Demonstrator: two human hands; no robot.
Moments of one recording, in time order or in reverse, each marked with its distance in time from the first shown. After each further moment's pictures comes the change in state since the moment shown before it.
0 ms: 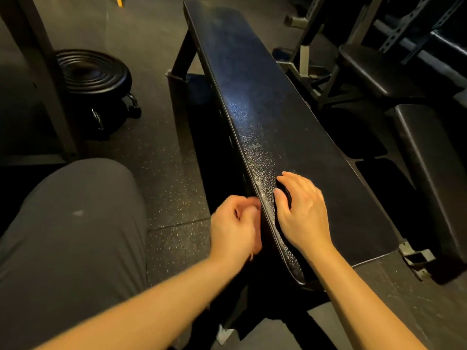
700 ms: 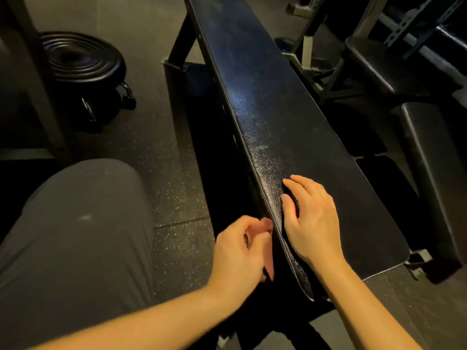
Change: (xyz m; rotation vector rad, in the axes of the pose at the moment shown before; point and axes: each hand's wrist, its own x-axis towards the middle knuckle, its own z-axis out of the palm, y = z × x) left_hand -0.015 -0.008 -0.013 0.018 -0.204 -0.019; right_hand 0.003 -0.004 0.002 -0.097 -0.020 0.005
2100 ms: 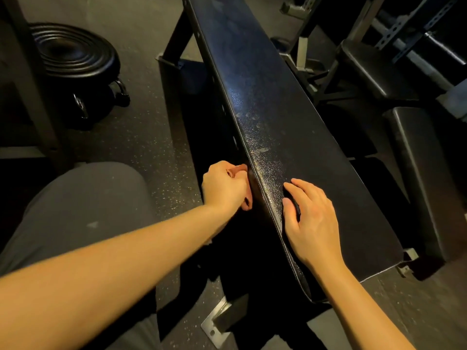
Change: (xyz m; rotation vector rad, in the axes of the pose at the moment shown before) left_hand 0.115 0.029 -0.026 0.078 0.181 -0.127; right_hand 0.000 -0.007 -0.002 -0.043 -0.029 0.026
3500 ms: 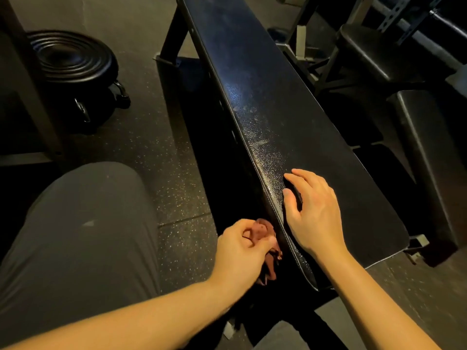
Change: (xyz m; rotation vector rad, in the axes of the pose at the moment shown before) left_hand -0.107 -0.051 0.004 -0.166 -0.296 -0.061; right_hand 0.000 0.003 0.000 0.048 0.025 0.008
